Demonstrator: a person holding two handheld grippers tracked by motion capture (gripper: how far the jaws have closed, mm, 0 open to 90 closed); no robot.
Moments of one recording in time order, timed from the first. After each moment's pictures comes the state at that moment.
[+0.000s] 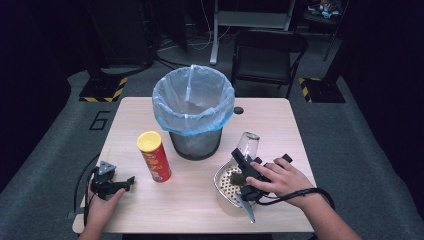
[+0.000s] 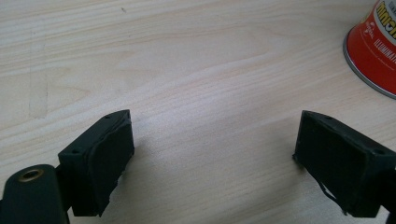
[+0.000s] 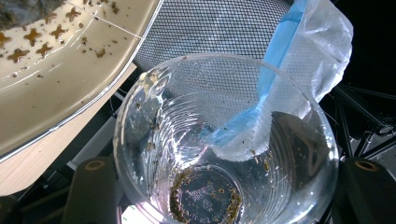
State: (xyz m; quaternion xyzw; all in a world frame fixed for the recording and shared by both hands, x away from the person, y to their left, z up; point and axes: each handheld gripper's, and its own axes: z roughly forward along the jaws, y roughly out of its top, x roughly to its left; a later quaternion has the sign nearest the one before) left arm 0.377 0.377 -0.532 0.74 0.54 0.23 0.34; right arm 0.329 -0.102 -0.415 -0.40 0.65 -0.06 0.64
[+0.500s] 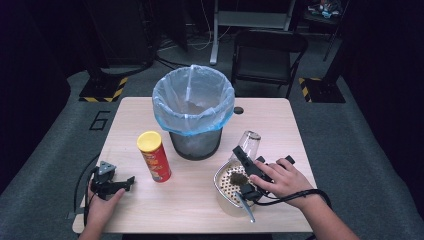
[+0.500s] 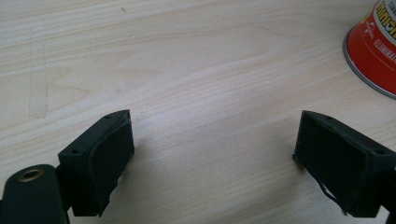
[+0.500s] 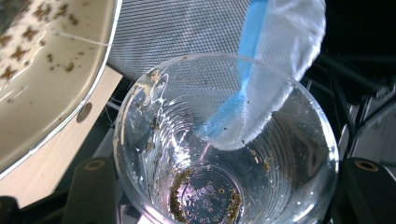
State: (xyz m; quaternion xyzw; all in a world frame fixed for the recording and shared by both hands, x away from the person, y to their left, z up) left arm 0.377 0.377 -0.531 0.74 0.54 0.23 0.33; right arm 0.327 -0.103 -0.409 -0.35 0.67 -0.01 0.66
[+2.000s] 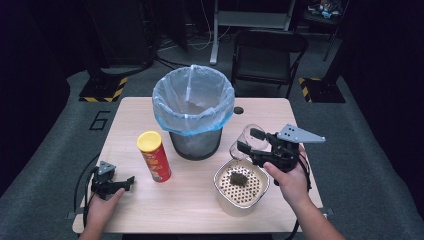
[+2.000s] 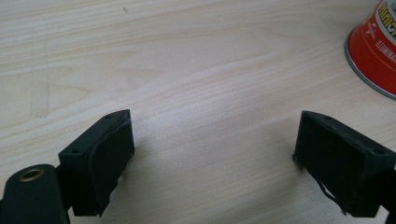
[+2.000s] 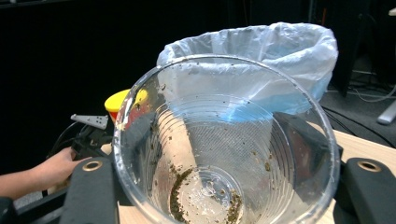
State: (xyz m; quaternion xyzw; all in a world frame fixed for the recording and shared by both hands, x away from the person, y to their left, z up) left arm 0.378 0.377 -0.532 0.74 0.54 0.23 0.34; right arm 0.360 -0.148 -0.320 0.31 0.71 0.61 0.16
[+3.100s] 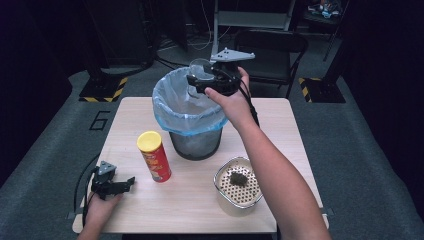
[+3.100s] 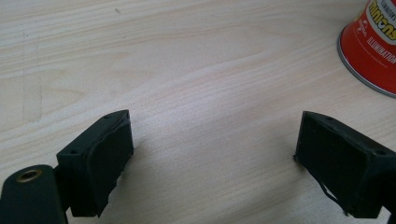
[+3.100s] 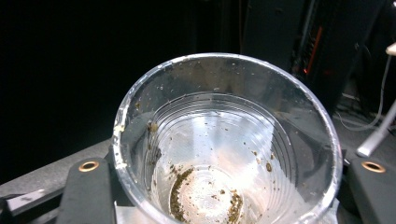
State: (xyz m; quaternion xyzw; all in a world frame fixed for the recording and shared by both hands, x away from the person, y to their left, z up) left arm 0.377 0.379 -0.530 0.75 0.53 0.22 0.33; right arm 0.501 -0.015 -0.228 0.28 0.74 0.57 0.22
